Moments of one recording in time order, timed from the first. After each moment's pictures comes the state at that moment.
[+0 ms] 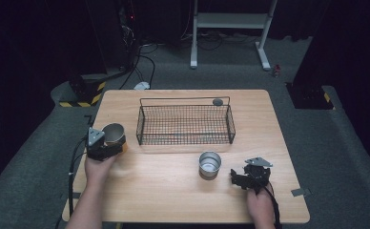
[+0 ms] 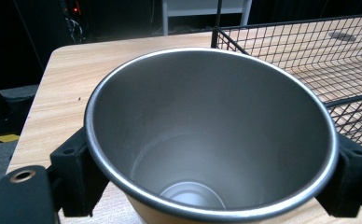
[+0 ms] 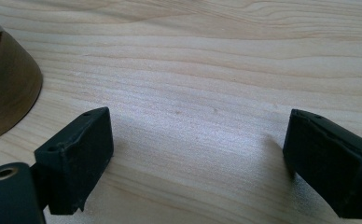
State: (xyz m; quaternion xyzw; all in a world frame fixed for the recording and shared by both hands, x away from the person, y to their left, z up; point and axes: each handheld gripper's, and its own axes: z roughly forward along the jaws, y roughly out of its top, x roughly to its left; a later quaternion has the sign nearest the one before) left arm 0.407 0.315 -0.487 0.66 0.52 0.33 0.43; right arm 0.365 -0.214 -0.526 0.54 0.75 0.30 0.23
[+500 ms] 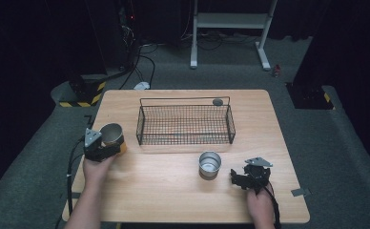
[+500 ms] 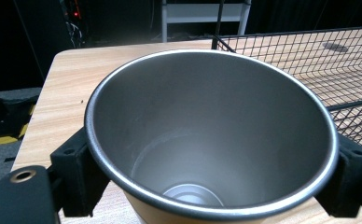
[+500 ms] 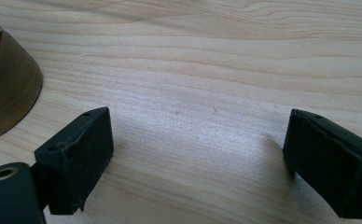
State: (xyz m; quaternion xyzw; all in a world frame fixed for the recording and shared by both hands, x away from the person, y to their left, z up) left arm 0.401 0.320 -0.484 0.65 0.52 0.33 0.45; right arm 0.365 -0.214 -0.526 0.54 0.75 0.30 0.23
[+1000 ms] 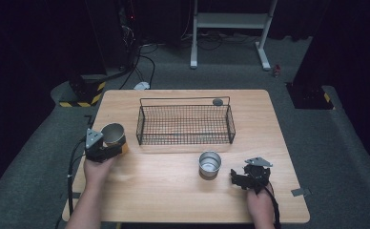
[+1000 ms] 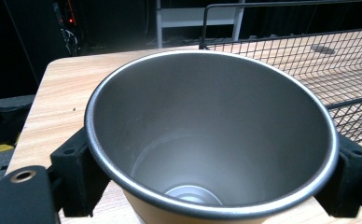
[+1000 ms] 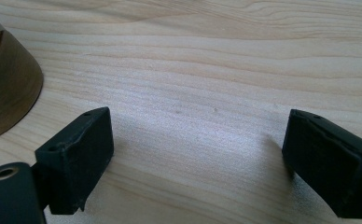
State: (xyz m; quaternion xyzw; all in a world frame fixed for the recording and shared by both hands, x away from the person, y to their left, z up) left arm 0.396 0.312 -0.477 0.66 0.51 0.33 0.45; right arm 0.364 -0.213 -0.525 0.55 0.75 0.30 0.23
